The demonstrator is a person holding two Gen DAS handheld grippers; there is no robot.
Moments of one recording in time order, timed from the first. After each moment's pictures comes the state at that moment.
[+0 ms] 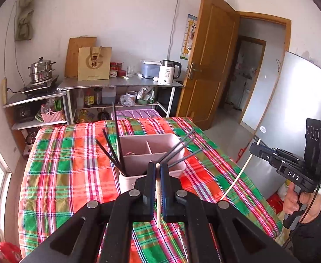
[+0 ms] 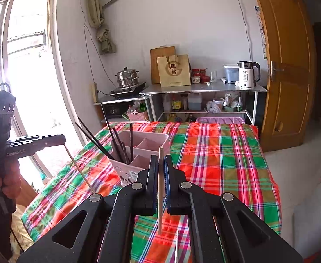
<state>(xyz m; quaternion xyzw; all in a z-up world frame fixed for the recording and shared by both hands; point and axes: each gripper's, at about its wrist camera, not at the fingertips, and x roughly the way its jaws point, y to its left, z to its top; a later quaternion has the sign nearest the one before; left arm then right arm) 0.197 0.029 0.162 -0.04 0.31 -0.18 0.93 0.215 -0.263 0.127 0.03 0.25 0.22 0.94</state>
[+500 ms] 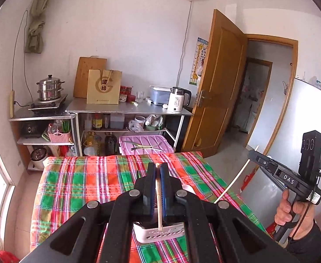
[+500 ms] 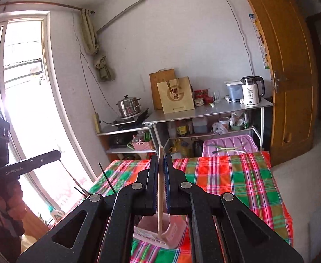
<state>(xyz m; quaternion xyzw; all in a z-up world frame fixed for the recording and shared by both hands) 0.252 0.058 0.229 -0.06 0.24 -0.15 0.96 0.288 -0.248 0.185 0.09 0.19 0.23 0.95</state>
